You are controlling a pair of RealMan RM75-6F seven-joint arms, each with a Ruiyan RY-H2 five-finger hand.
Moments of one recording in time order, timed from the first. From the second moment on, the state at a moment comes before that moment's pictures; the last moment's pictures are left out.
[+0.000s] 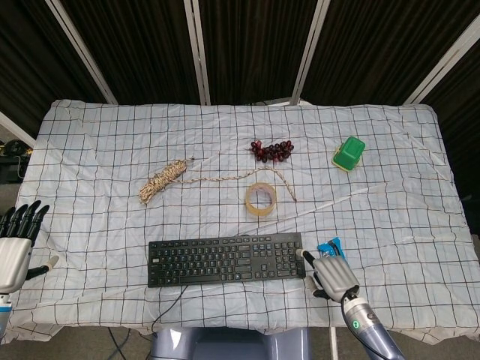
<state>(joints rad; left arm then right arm) -0.10 -1.15 -0.04 -1.61 1.51 1.49 0.18 0.38 -1.30 0.02 -2.04 -1.04 1.06 -0.59</state>
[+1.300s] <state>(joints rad) -0.10 -1.15 -0.04 -1.61 1.51 1.49 0.18 0.51 -1.48 0.02 -1.97 -0.75 1.13 -0.68</state>
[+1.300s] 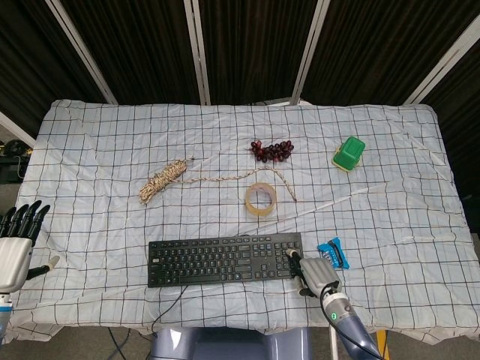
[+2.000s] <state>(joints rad) -0.11 -1.15 -0.04 -1.61 1.51 1.49 0.17 0.53 -1.52 0.00 -1.96 -0.70 1.16 -0.69</state>
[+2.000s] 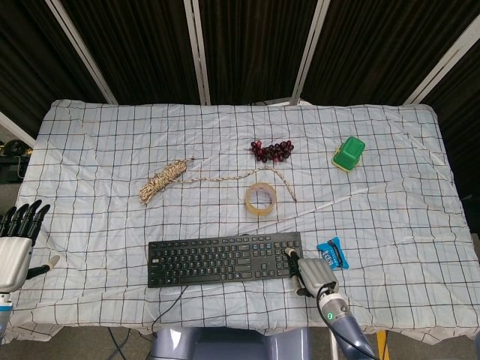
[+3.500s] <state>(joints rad) -0.10 -1.15 -0.04 -1.61 1.52 1.50 0.17 0.43 -1.34 -0.01 -1.97 -1.30 1.33 -0.35</state>
